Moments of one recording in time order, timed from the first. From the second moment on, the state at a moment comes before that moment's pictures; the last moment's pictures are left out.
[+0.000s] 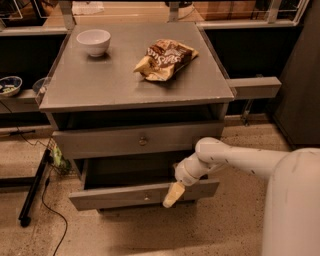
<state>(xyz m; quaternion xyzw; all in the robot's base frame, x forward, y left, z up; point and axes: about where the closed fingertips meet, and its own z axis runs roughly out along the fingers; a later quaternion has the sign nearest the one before) 0.578 -0.043 0.456 -0.57 0.77 0.23 0.19</state>
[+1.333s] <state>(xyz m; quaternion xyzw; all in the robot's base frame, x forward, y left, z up) 0.554 -0.070 0.424 -0.53 0.79 0.26 0.15</state>
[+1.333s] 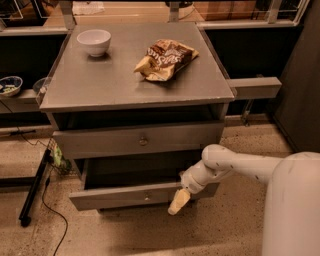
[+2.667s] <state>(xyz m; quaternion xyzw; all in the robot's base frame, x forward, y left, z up) 0.548 -0.067 0.430 -0.53 0.79 0.28 0.15</state>
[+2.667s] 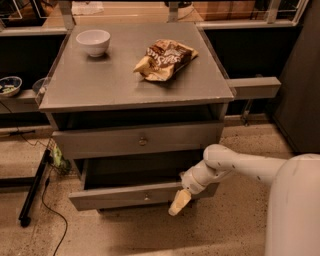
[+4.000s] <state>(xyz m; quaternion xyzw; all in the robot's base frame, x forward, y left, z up) 0.537 -0.072 0.439 -0.53 0.78 0.30 0.15</state>
